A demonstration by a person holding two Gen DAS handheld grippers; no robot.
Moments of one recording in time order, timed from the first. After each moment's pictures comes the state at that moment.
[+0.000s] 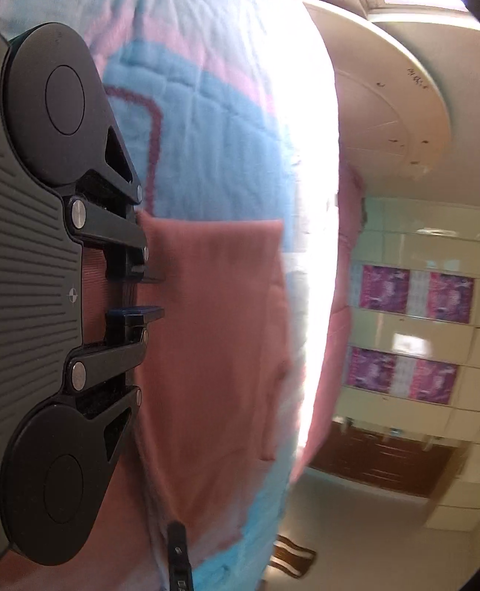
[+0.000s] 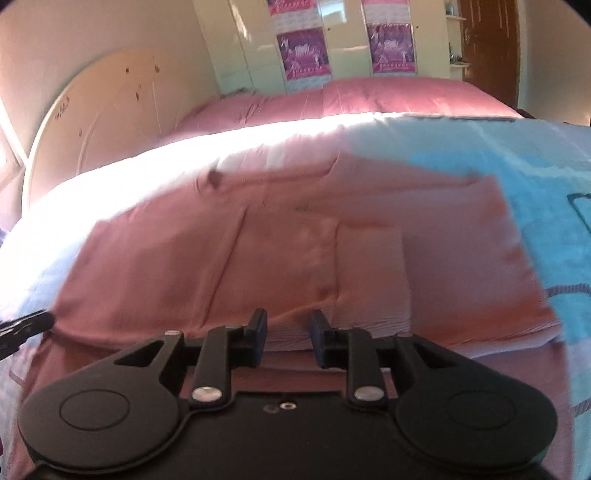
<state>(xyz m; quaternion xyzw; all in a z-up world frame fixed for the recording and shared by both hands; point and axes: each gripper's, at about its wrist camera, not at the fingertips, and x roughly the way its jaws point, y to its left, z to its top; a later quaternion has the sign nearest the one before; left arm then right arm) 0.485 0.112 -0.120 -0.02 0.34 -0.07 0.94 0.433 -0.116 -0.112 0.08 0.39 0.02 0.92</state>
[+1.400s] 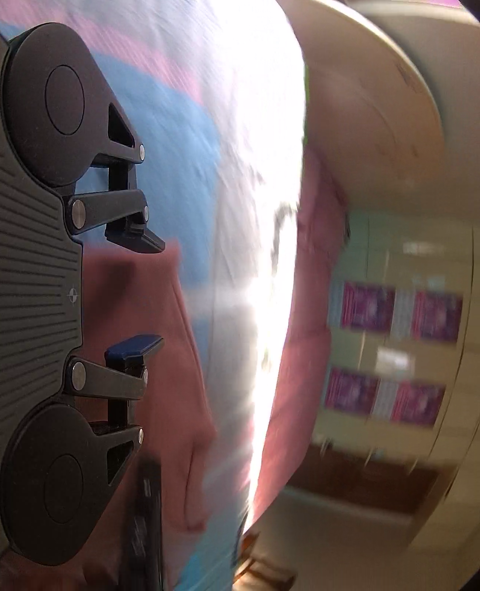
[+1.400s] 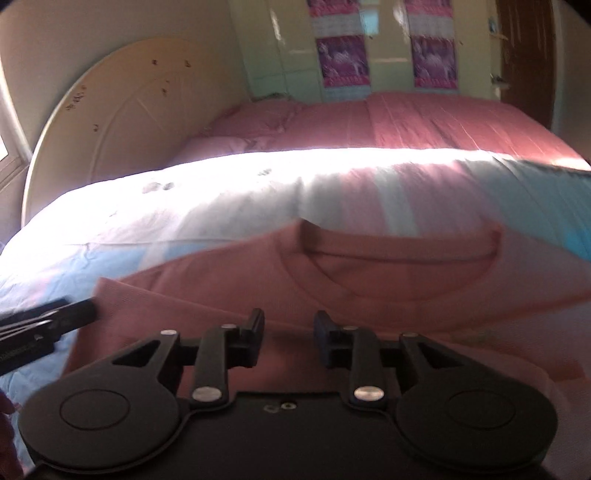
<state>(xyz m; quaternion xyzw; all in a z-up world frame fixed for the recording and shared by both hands) 0.636 0.117 -0.125 -0.02 0.31 -0.06 0.95 0.577 -0.016 -0.123 0.07 0.37 0.07 0.93</state>
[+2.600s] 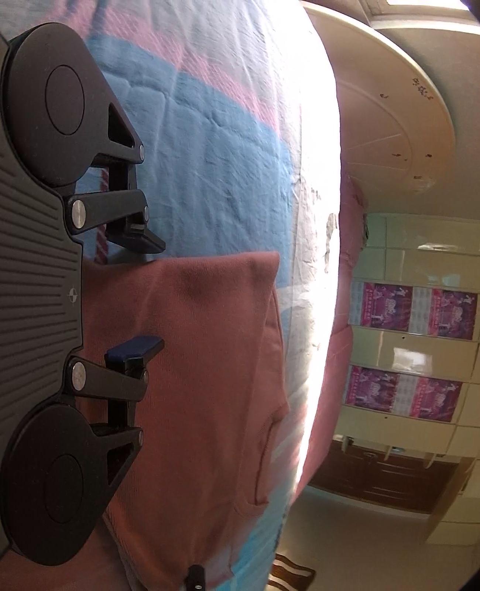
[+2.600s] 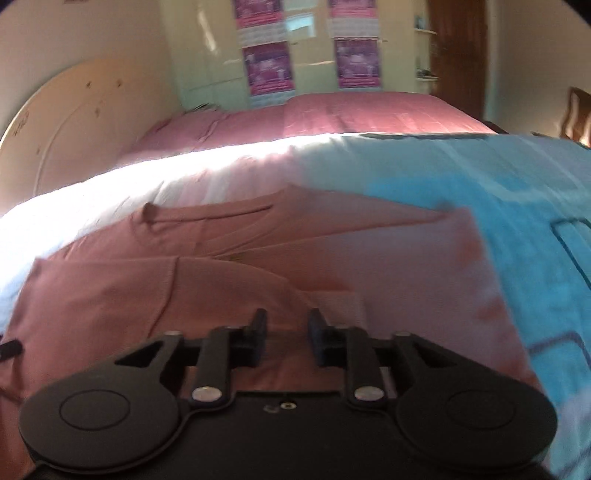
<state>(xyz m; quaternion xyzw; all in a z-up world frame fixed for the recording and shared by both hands) 0.533 0.132 -0.151 -0.03 0.33 -0.05 0.94 0.477 -0.153 -0.117 0.08 0.36 -0.05 0.93</state>
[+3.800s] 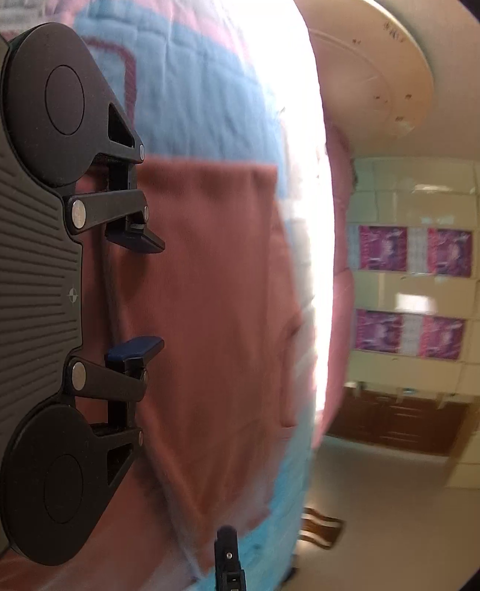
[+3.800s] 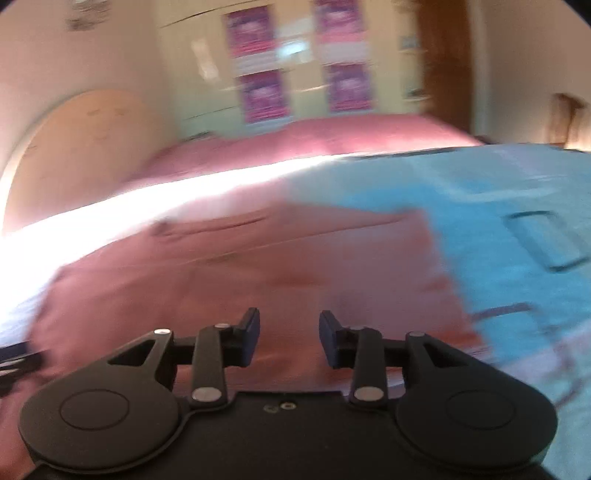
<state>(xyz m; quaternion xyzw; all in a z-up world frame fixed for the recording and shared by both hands) 0.499 0.074 -0.147 0.03 0.33 -0.12 0.93 0.415 -0.143 -0.102 0.09 0.33 -0.01 0.94</state>
